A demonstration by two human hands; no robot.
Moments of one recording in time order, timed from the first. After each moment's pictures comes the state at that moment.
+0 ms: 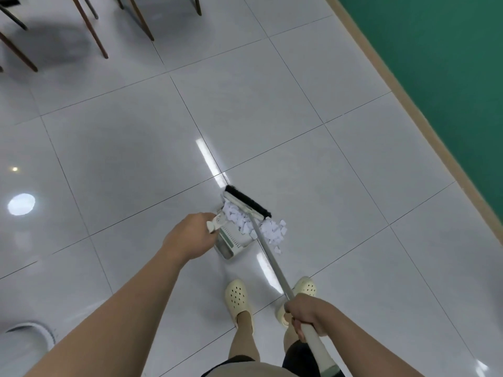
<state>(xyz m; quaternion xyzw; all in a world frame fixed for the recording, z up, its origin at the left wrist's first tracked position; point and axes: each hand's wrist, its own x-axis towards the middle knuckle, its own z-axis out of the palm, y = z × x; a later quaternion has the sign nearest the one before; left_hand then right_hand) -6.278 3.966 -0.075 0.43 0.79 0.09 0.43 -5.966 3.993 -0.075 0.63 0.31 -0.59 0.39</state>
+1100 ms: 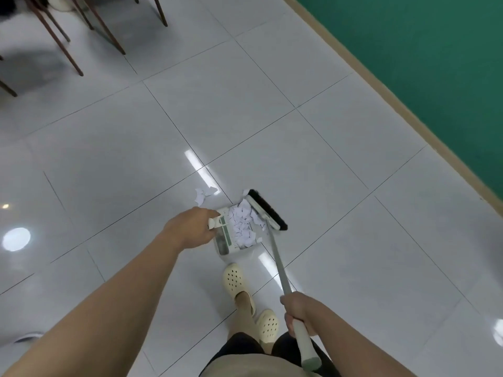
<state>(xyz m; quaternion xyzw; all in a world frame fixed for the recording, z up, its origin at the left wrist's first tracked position) -6.190 3.907 -0.073 0.60 0.70 -0.01 0.38 -5.866 3.864 -0.075 0.69 0.24 -0.62 0.28</state>
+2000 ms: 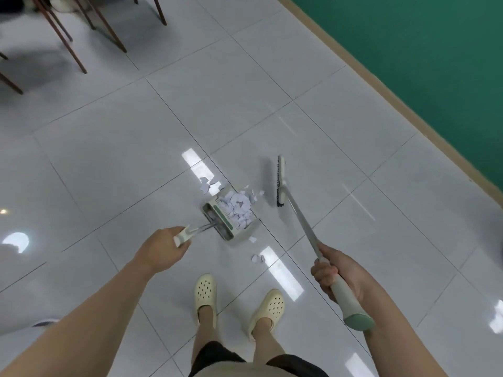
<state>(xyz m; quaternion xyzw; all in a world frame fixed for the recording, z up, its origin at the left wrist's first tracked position) -6.236 3.726 -0.088 0.47 0.78 0.08 0.40 -5.847 3.827 0.026 0.63 -0.11 -0.77 -0.09</state>
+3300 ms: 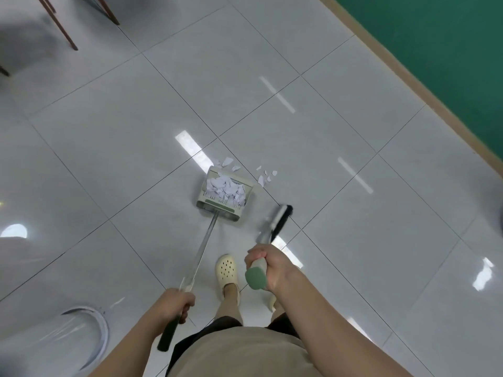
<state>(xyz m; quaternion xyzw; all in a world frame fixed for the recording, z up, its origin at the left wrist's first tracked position) -6.295 3.570 -0.111 0.10 0.72 0.06 0.68 -6.084 3.724 -0.033 0.56 -0.27 -0.75 -0.22</state>
